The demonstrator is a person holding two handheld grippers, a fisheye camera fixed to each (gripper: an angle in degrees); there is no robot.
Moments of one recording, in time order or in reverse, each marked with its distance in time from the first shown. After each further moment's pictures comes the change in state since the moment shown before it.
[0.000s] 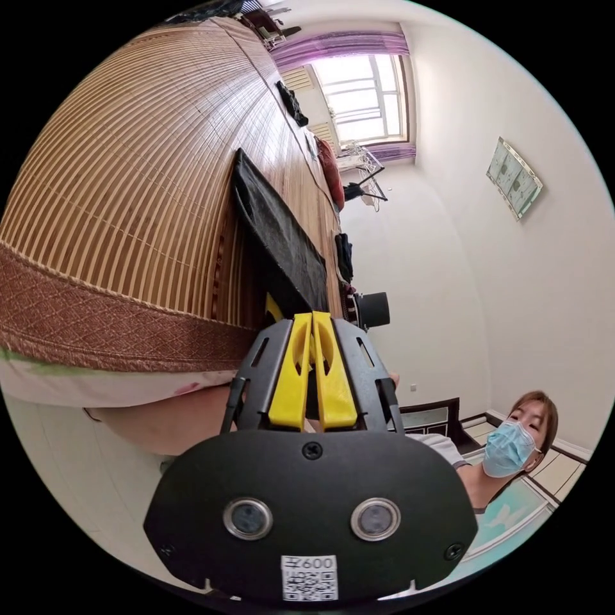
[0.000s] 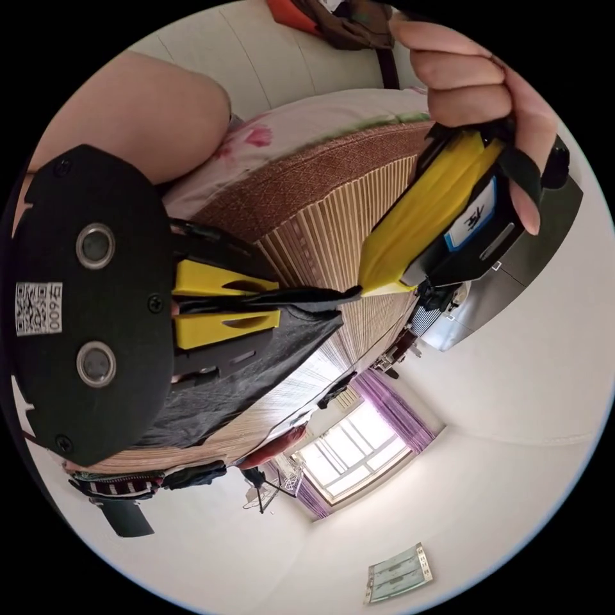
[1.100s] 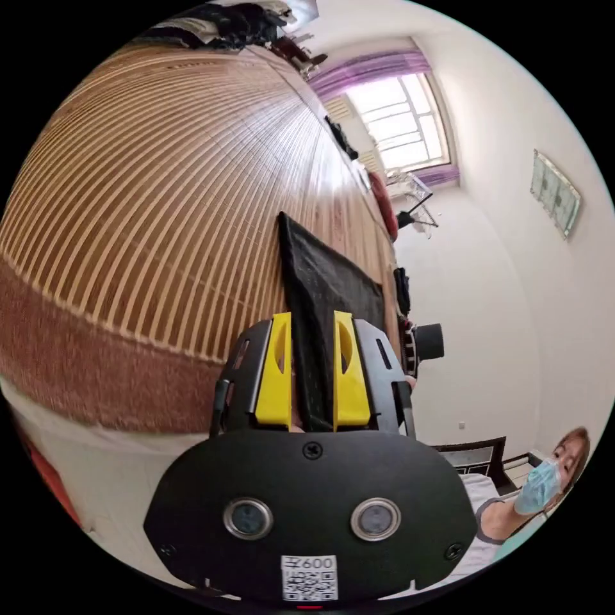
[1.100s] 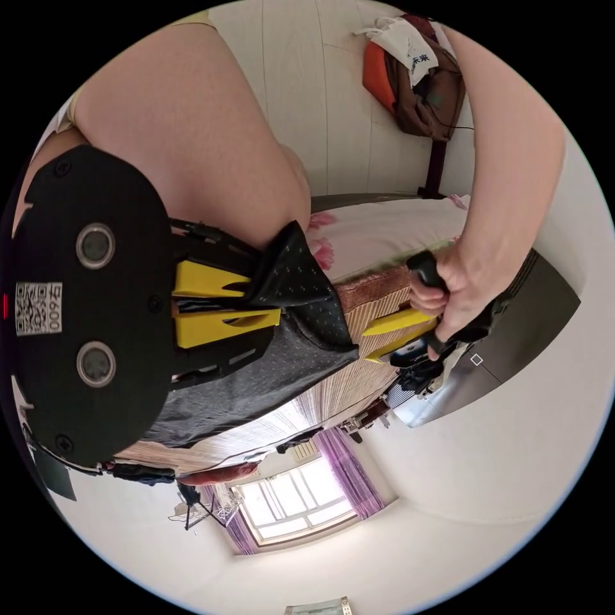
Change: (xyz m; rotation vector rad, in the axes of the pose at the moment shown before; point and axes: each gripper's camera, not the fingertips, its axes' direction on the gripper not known) left arm 0.106 -0.050 0.040 0.056 -0.323 -0.092; right arm -0.060 0.037 -0.091 0.043 -0.210 -0.301
